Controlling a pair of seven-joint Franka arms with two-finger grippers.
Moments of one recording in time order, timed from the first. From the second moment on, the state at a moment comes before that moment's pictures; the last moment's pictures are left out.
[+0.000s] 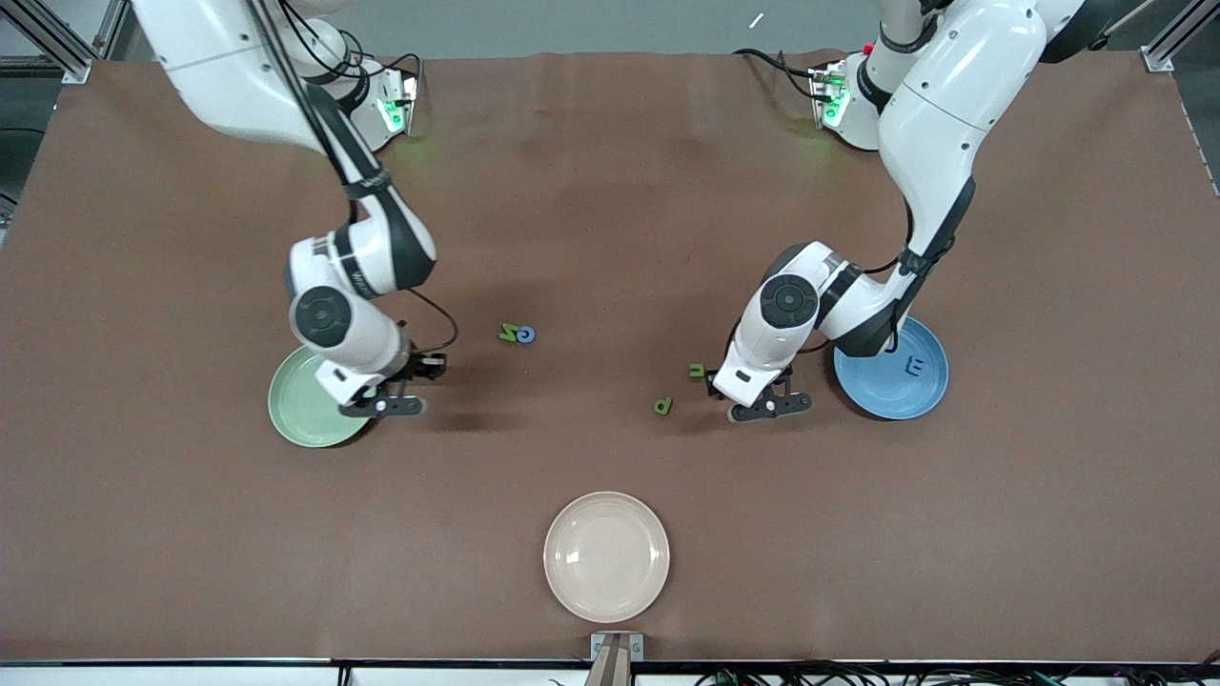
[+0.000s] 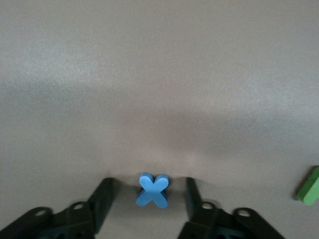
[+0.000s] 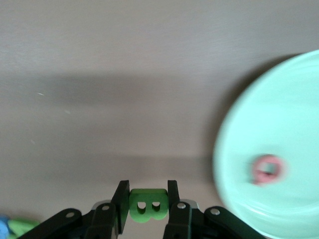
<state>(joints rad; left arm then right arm) -0.20 0.68 -0.32 -1.85 0.38 2.53 -0.92 0.24 0.44 0.03 -1.93 0.01 2.23 0.21</state>
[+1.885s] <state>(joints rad) 0.14 0.34 -0.38 -2.18 0.38 2.43 -0.58 0.01 0.37 0.07 -2.00 0.06 2.19 0.00</state>
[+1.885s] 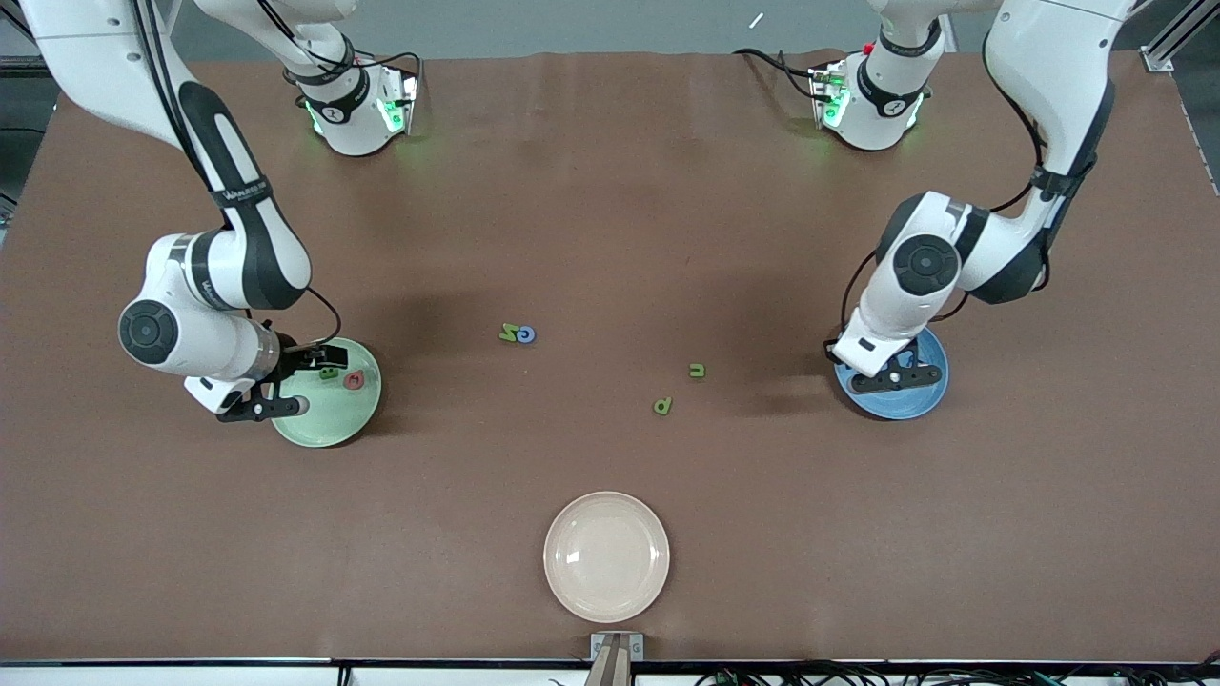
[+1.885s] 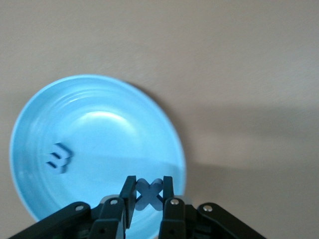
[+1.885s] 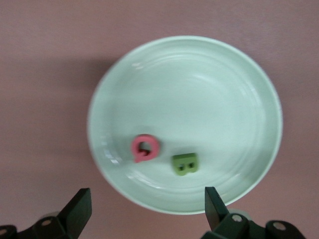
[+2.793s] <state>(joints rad) 0.52 0.36 -0.54 -2.32 0.38 2.57 -0.27 0.42 0.39 0.09 -2.02 0.06 2.35 0.96</state>
